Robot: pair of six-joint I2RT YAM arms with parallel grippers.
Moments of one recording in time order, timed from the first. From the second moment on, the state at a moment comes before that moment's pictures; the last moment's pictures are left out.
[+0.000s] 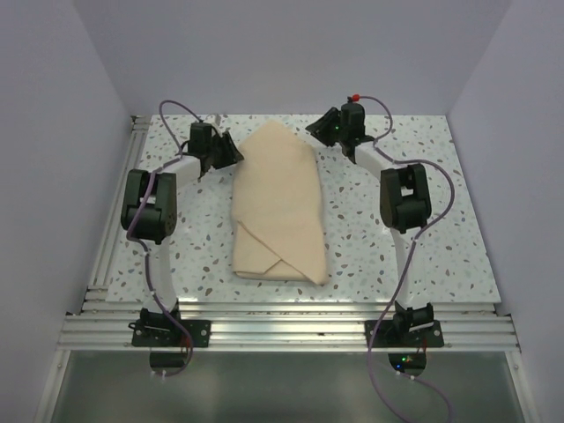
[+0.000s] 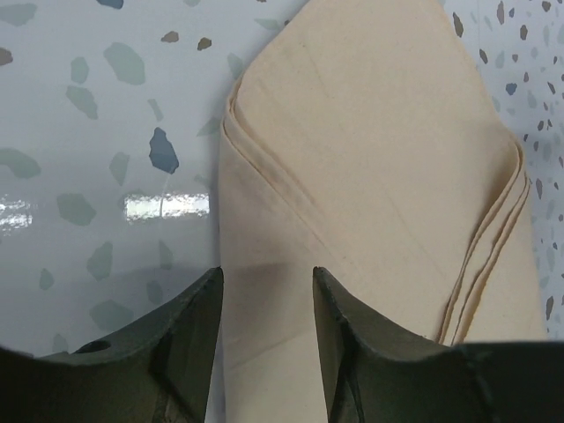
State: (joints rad) left arm -0.13 2.16 1.50 0.04 0.26 -0.46; right arm 0.24 2.43 1.95 0.09 -0.21 0.94
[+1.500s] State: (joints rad) left arm -0.13 2.27 1.57 0.12 0.24 -0.47; right arm 0.15 2.52 1.78 0.21 -0.62 0.95
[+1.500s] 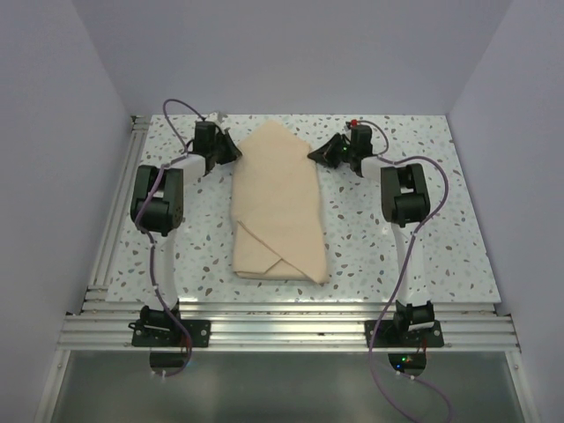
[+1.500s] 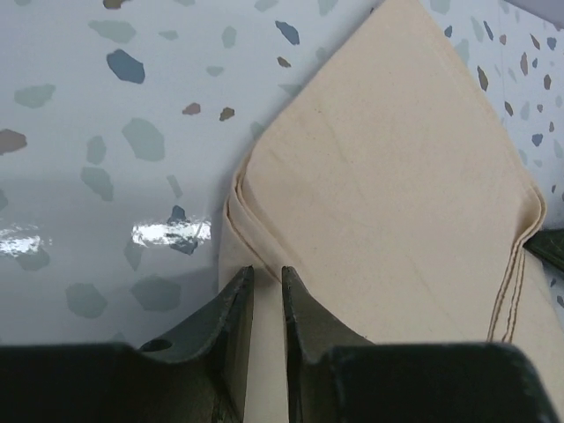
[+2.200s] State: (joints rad) left arm -0.13 2.20 1.49 0.05 0.16 -0.36; right arm 0.15 2.50 1.88 0.04 -0.59 0.81
